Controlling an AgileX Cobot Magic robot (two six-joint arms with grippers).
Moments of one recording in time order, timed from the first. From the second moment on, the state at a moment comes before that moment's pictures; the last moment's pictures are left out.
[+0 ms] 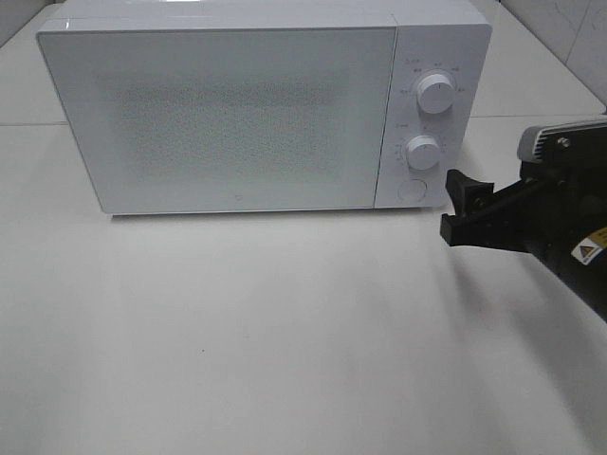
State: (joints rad) left arm 0.08 0.00 -0.50 -0.11 1.04 0.18; right arm 0.42 1.69 -0.26 0.27 -1.21 -0.07
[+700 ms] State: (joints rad) left arm 0.08 0.00 -0.50 -0.11 1.04 0.18; right arm 0.48 1.92 -0.50 0.39 -1.21 -0.02
